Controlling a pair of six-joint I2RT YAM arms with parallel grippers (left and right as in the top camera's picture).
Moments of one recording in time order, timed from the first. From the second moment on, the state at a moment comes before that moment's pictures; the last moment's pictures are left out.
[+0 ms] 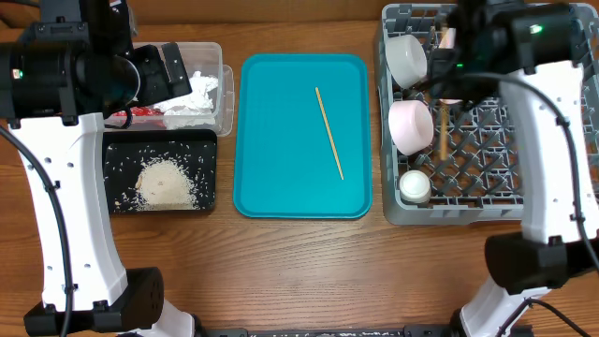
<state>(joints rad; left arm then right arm) 0.03 1.74 2.32 -1.60 0.06 -0.28 0.14 1.90 2.27 -1.60 0.03 0.19</state>
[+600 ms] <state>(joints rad) 0.03 1.74 2.32 -1.60 0.06 -0.28 -0.03 1.94 1.80 -1.42 0.03 -0.04</state>
